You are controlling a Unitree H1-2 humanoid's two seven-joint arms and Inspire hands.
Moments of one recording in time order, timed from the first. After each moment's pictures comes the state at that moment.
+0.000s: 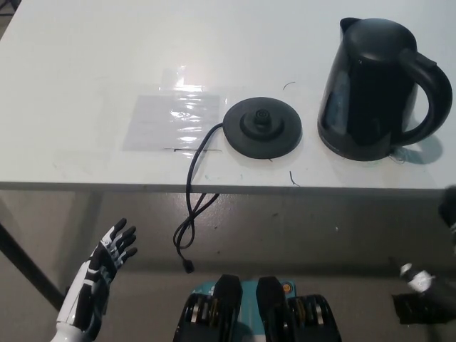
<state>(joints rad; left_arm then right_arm) 0.10 0.17 0.01 -0.15 -0.12 -0.09 -0.16 0.07 -0.12 -0.15 -0.25 0.02 -0.37 0.05</state>
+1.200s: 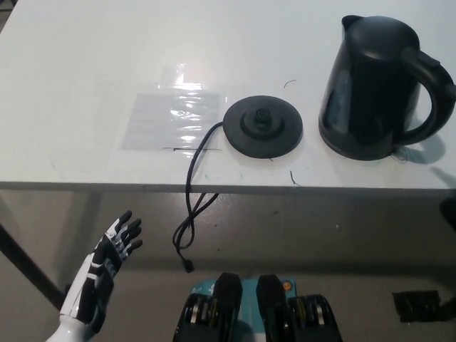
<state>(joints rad) 0.07 0.17 0.00 -0.15 -0.13 -0.09 -0.17 -0.51 -0.33 -0.24 0.04 0.27 0.10 0.07</state>
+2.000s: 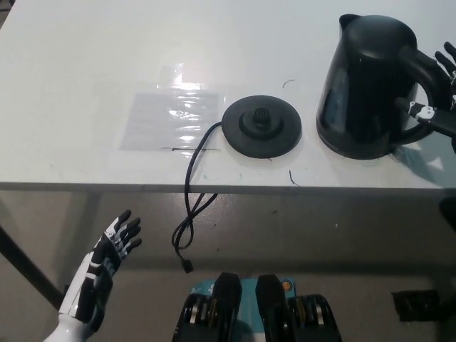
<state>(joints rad) 0.06 0.18 0.00 -0.15 -0.13 -0.10 -0.18 -0.59 -0.30 -0.17 0.29 0.29 0.14 0.11</state>
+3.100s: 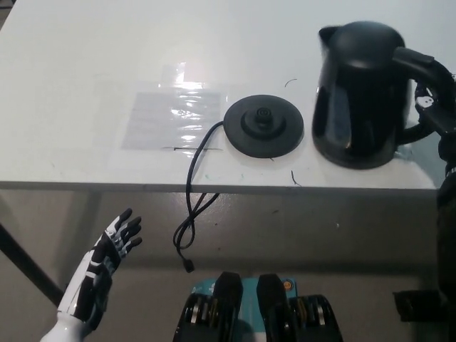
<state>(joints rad) 0.05 0.19 0.01 -0.15 -0.13 -0.10 -0.20 -0.62 -0.14 -0.27 0.31 0.18 0.09 -0.12</state>
